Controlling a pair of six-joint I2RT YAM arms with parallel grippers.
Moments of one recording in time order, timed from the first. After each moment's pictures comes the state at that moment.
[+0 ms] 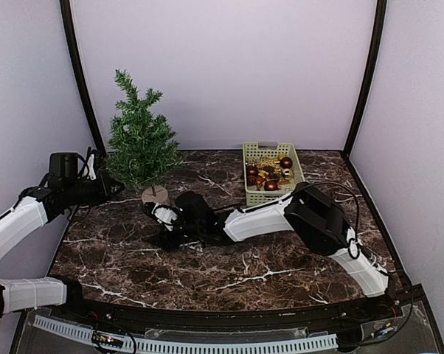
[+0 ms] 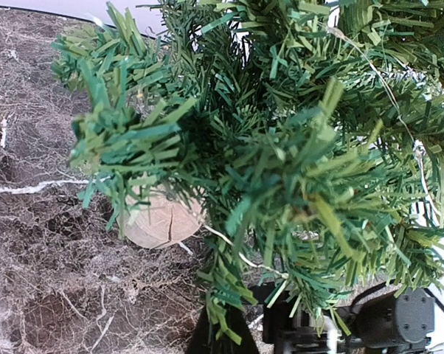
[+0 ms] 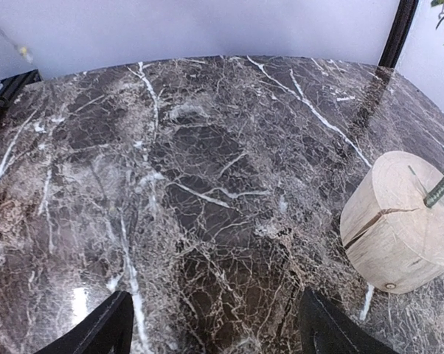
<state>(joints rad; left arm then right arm) -0.12 0.99 0.71 -0.29 0.39 -0.47 1.12 2.46 1.75 0.30 -0.23 -0.17</state>
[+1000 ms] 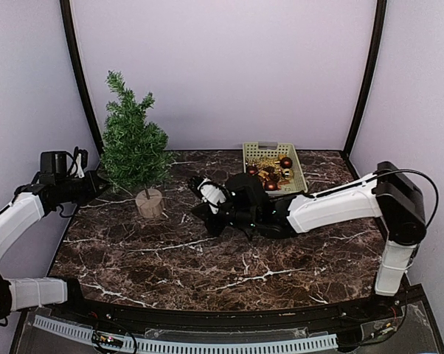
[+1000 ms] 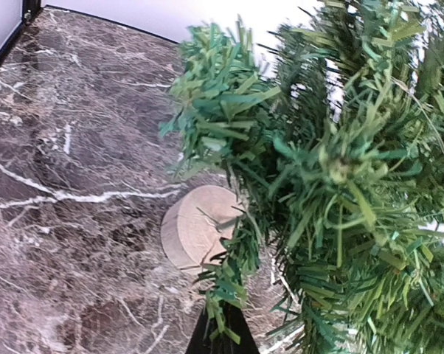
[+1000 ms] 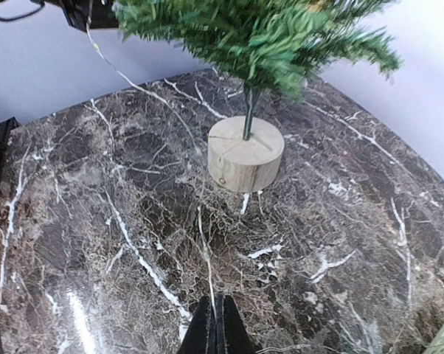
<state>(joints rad) 0.06 1.02 0.73 -0.33 0.41 -0.41 1.09 1.88 1.16 0.32 -0.02 -0.05</state>
